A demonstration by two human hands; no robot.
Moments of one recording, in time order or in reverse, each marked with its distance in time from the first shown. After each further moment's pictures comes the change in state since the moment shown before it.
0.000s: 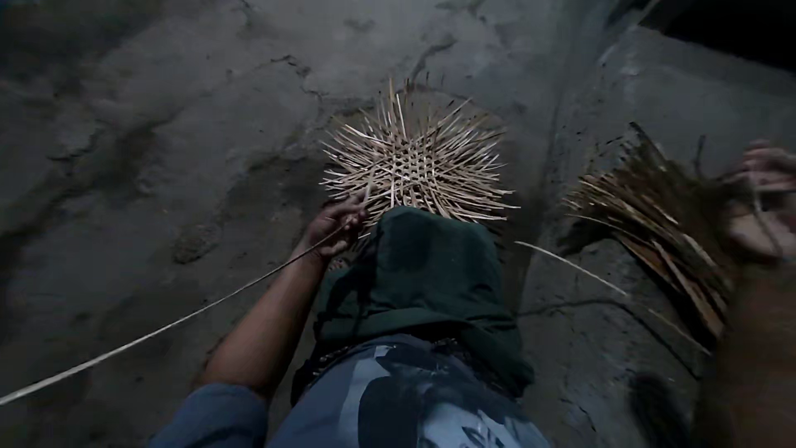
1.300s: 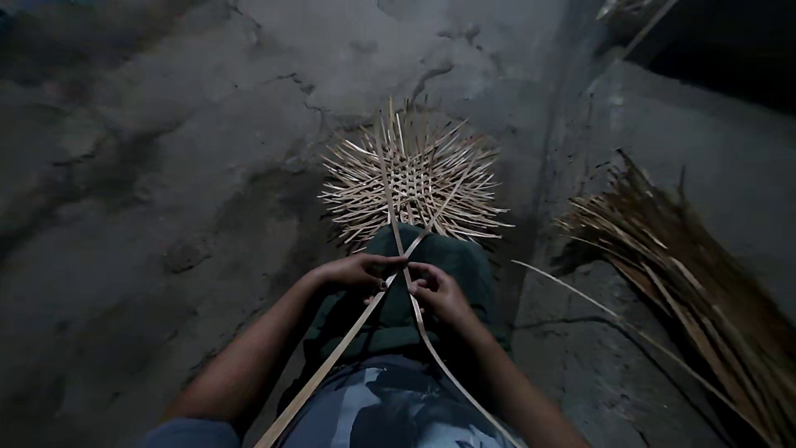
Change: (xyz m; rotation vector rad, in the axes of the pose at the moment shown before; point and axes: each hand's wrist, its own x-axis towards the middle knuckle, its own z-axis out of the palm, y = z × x) left_hand -0.002 -0.020 0.031 0.937 -0.187 -0.487; right_hand -0.112 0.245 0.196 -0.583 -0.500 0.430
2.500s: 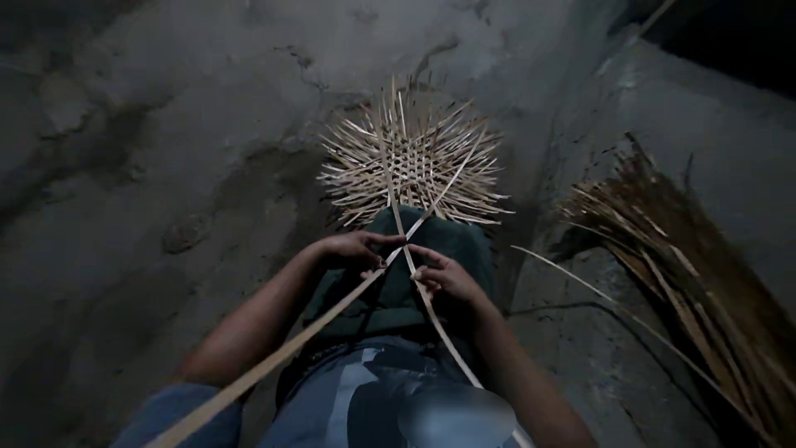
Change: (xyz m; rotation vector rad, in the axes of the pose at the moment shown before) left_hand 0.007 -0.001 -0.004 -0.095 0.018 -0.057; right_hand 0.003 0.000 -0.021 0.198 -0.199 0.147
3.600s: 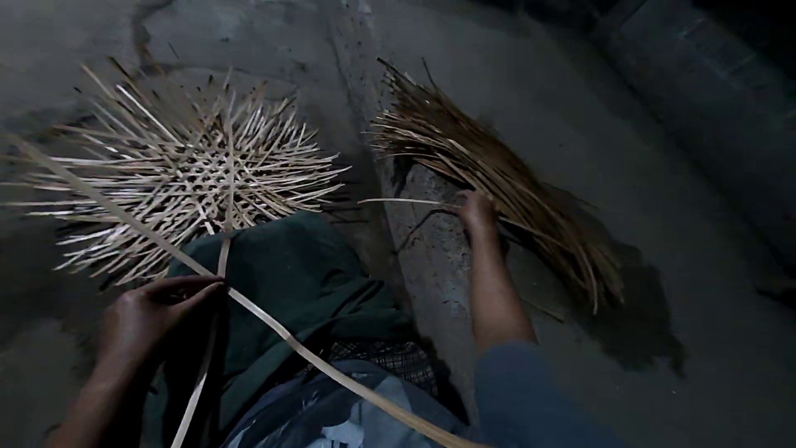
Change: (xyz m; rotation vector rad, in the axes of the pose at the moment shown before) left_hand 0.034 0.001 0.017 0.625 0.590 0.292; right_hand -0.205 0.072 -0.250 -0.807 1.330 0.535
